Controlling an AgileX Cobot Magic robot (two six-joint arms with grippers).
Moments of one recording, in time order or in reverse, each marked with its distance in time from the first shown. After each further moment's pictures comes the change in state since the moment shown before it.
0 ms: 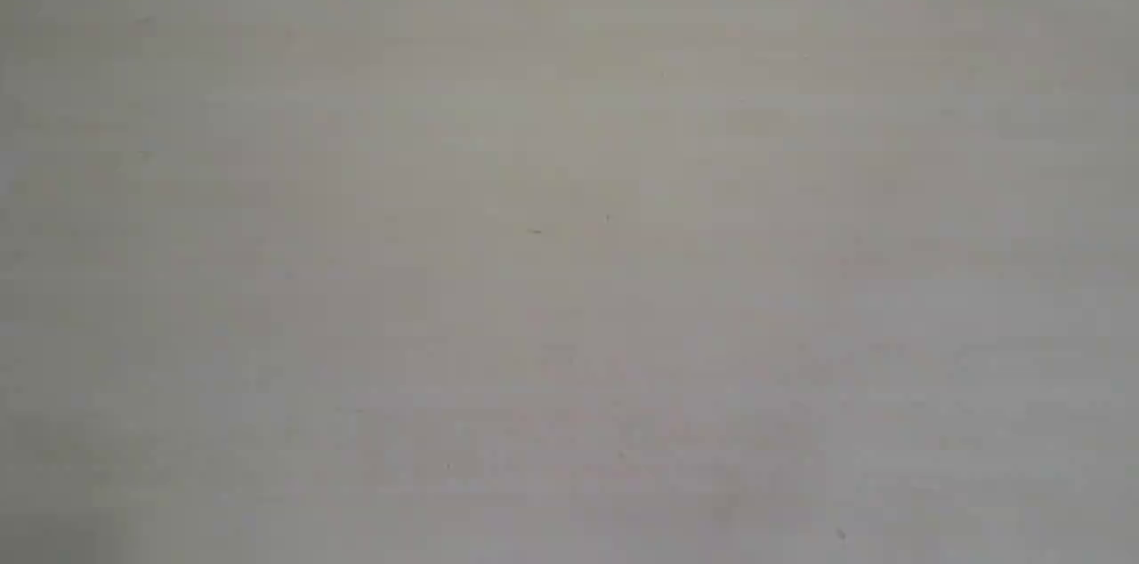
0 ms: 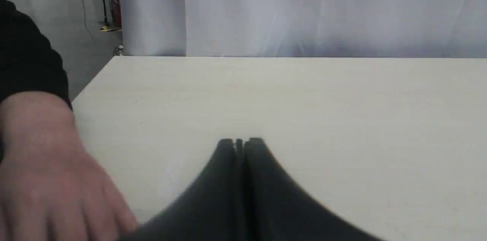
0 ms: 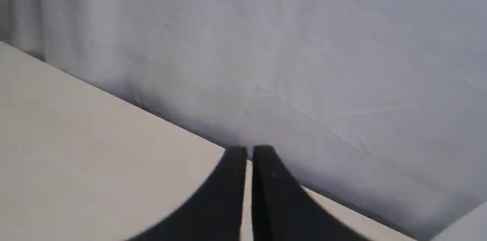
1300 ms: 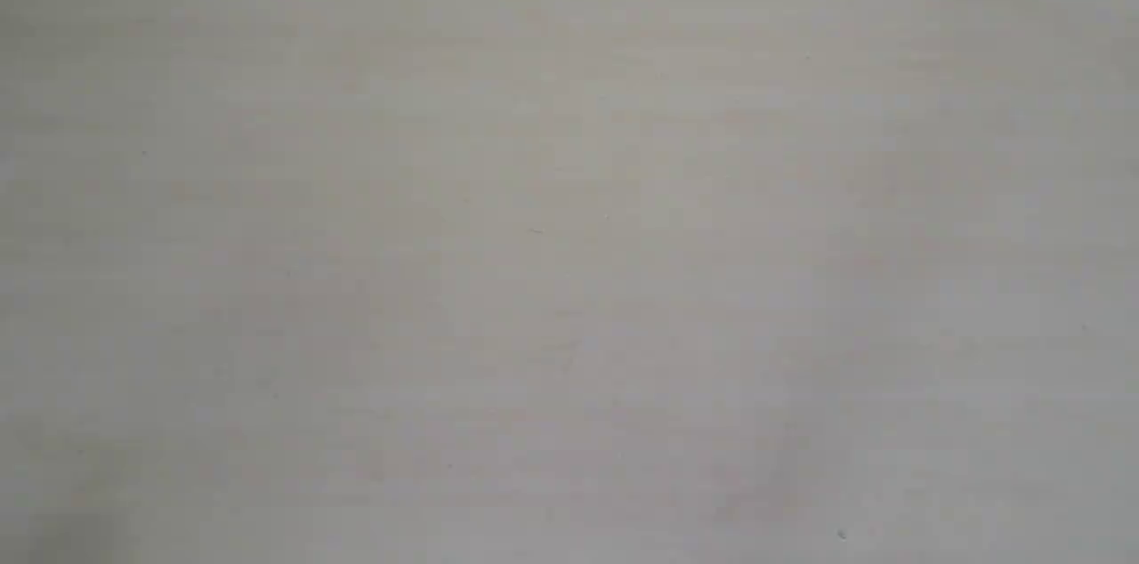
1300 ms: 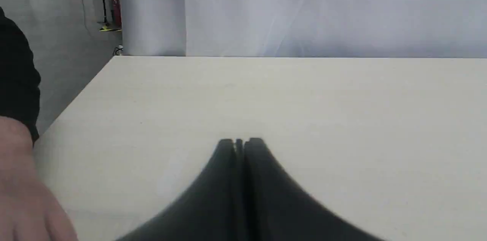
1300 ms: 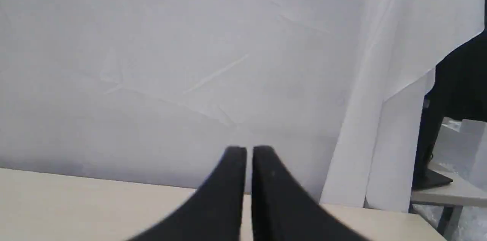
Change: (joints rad) left arm 0.000 0.000 0.000 0.000 0.000 0.000; right arm -0.944 -1.053 1.799 0.224 -1.355 0.000
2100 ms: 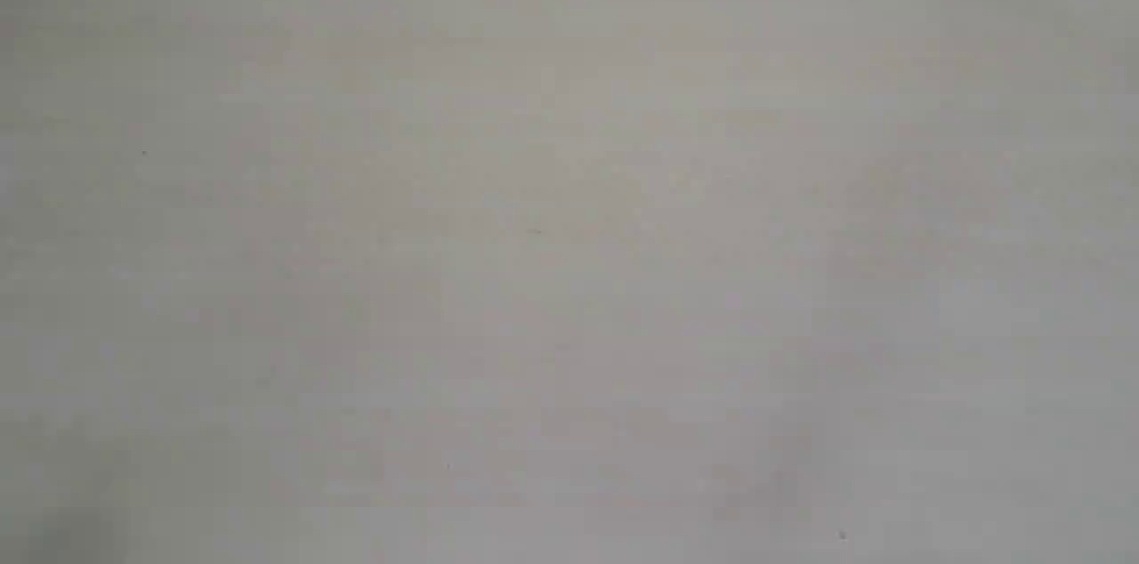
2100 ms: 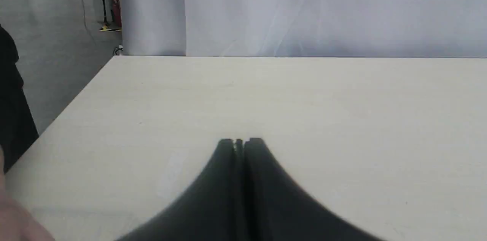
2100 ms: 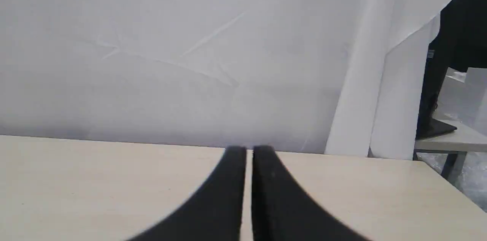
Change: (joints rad) left arm 0.000 0.000 0.000 0.000 0.000 0.000; right arm 0.030 -0.048 0.004 0.048 0.156 0.002
